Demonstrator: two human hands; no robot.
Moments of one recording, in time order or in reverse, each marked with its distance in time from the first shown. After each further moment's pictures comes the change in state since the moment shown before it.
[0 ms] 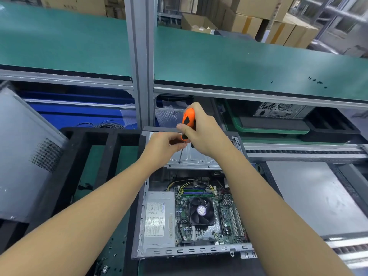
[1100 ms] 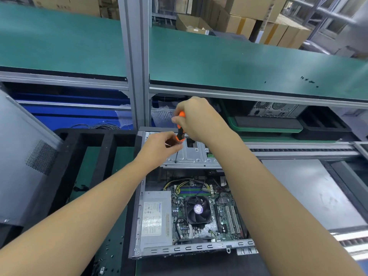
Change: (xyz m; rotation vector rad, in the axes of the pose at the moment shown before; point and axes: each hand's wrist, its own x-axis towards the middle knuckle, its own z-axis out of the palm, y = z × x) left_hand 0.002 -0.008 0.005 0.045 0.004 -0.010; right_hand 0.010 -0.052 -0.032 -0.415 -0.083 0.026
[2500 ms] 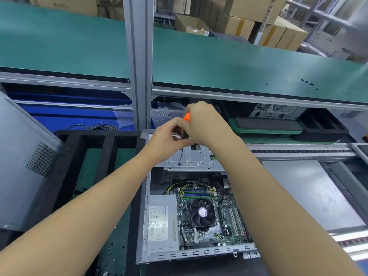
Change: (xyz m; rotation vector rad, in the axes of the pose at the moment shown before) left_hand 0.016 0.013 -0.017 -0.332 -0.016 0.117; right_hand 0.006 -0.013 0.006 -0.030 -0.034 0.169
